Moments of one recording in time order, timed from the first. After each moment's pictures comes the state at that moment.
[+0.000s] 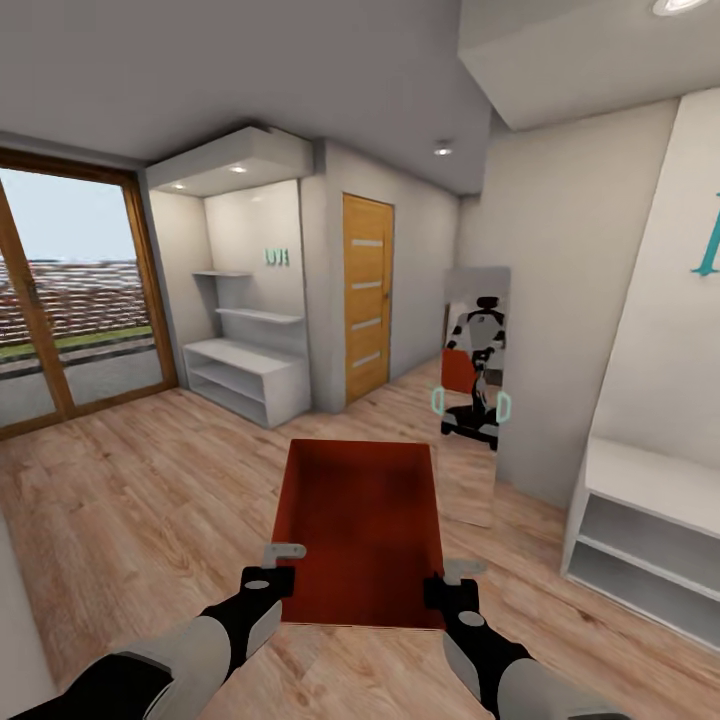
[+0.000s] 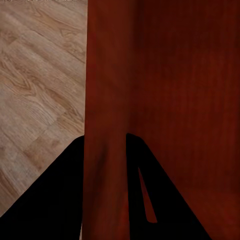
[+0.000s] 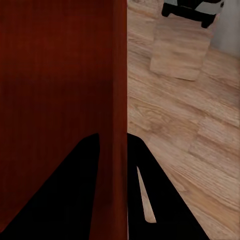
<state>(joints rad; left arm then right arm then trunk) -0.78 -0.13 -0.21 -0.04 0.15 -0.04 0.27 -0.66 0.13 0.01 -0.15 0.03 -0.21 -0.19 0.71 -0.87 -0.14</state>
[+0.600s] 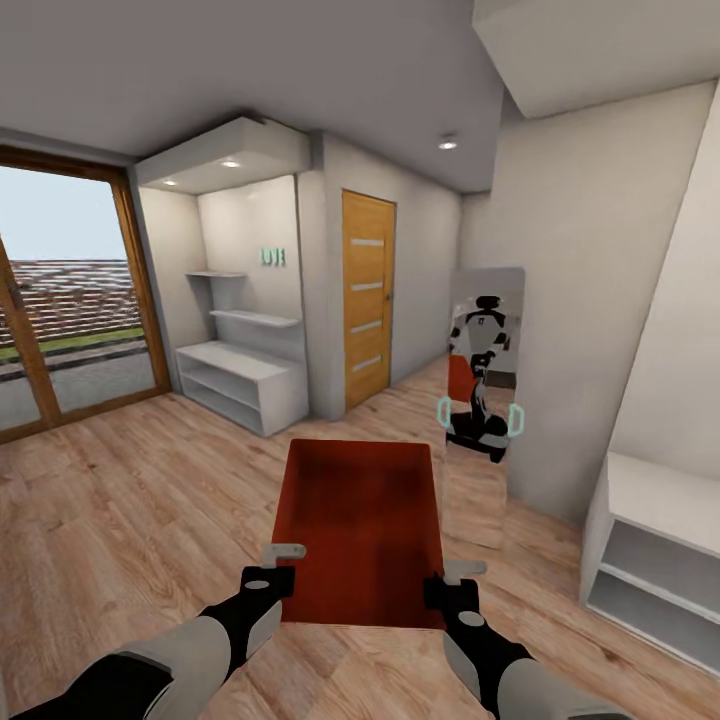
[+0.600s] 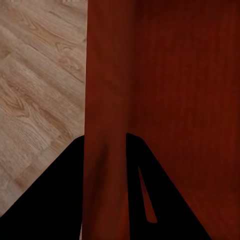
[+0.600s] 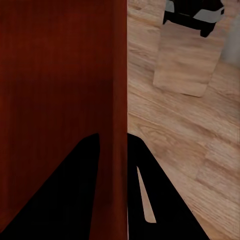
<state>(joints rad) -0.78 -0.13 -0.21 -0.04 0.15 -0.04 0.27 -0.66 0.13 0.01 -0.15 0.03 -0.21 -0.19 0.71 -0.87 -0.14</state>
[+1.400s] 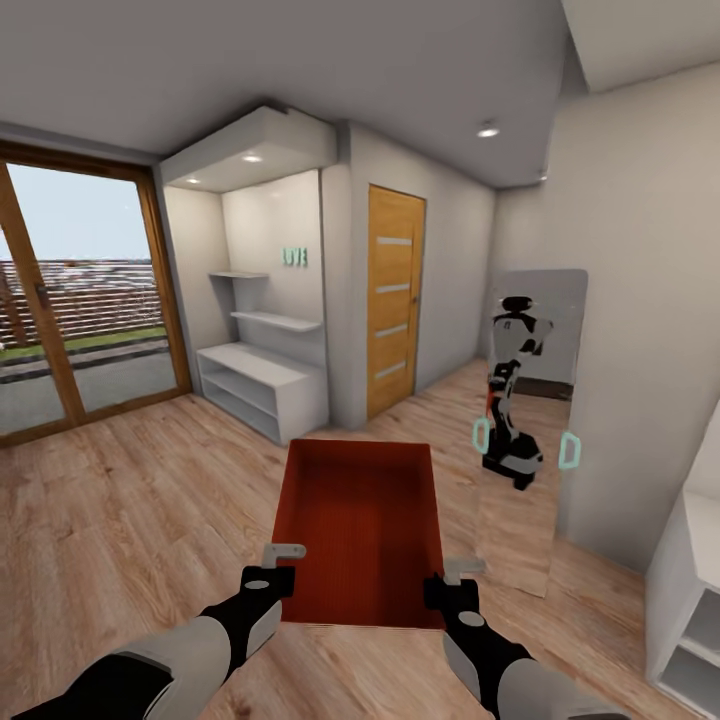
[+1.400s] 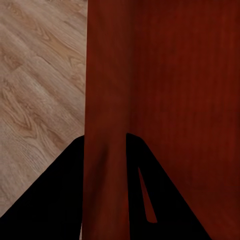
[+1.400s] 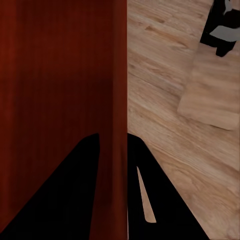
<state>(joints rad) -0.78 -0.13 -0.21 -0.04 0.15 -0.04 0.27 -0.66 0.13 0.01 -0.15 0.03 -0.21 -0.19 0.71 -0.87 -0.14</state>
